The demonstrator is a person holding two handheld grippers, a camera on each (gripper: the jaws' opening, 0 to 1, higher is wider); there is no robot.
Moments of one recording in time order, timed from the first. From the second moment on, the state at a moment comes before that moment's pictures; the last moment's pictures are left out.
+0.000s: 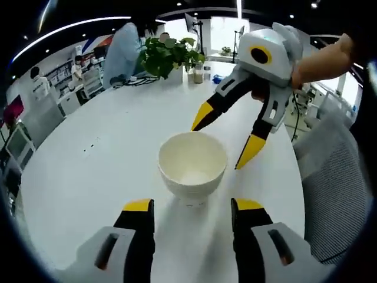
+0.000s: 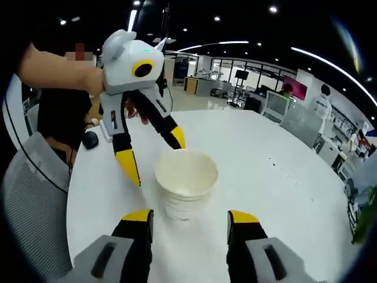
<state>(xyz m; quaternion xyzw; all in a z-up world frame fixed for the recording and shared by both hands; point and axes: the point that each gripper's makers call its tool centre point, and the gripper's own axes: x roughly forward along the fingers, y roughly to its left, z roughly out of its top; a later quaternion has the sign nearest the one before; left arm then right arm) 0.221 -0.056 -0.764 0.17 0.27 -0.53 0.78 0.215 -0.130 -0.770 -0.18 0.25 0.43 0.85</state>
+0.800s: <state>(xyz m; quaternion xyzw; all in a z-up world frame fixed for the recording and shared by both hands) 0.174 -0.006 -0.754 0.01 0.18 -0.40 0.90 0.155 -0.166 -0.751 -0.05 0.16 0.34 0.92</state>
